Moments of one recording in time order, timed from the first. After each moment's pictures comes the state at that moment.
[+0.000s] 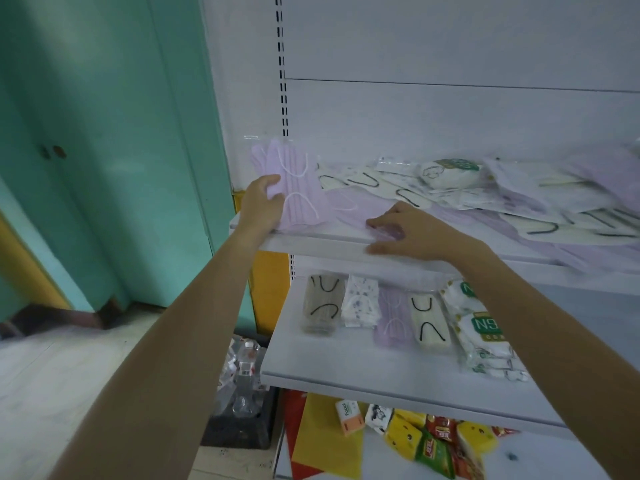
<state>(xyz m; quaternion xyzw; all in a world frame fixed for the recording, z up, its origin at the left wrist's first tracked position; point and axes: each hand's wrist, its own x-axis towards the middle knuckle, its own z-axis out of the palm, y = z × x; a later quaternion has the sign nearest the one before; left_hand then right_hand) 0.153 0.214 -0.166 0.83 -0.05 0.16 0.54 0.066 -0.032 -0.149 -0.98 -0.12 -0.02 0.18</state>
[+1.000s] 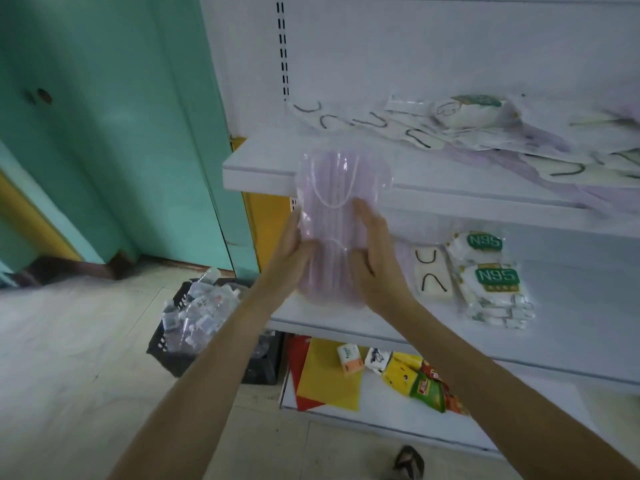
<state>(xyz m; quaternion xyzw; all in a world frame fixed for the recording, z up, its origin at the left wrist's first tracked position) 0.031 0.201 -0.267 0.71 -0.20 -0.01 0.68 -0.015 0.057 -0.254 -0.83 -0.14 -0.23 0.48</state>
